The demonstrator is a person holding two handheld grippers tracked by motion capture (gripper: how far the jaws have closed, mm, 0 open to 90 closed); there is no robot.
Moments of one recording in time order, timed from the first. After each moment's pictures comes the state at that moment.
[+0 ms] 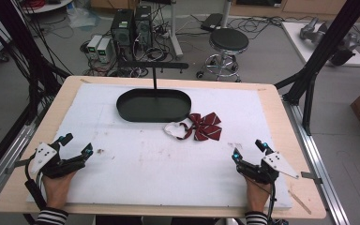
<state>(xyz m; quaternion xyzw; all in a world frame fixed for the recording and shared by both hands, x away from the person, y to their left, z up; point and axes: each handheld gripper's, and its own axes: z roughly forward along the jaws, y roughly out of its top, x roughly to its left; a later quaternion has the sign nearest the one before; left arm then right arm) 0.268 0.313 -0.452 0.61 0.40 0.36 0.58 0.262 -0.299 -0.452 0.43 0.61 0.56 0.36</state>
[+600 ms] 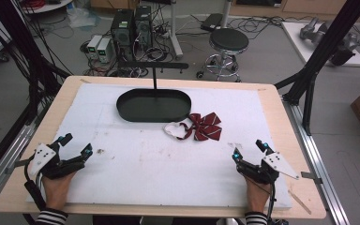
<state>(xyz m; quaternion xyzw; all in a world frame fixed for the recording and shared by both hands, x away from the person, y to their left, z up) 0.266 0.314 -0.453 0.60 0.39 0.37 0.59 0.262 -0.299 -0.452 0.43 0.61 0.56 0.37</state>
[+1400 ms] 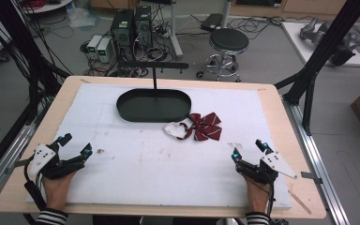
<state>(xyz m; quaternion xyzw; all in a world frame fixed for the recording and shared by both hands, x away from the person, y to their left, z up) 0.265 0.314 -0.453 0.60 0.39 0.37 0.59 0.262 -0.296 -0.451 0.43 0.61 0.55 0.38</state>
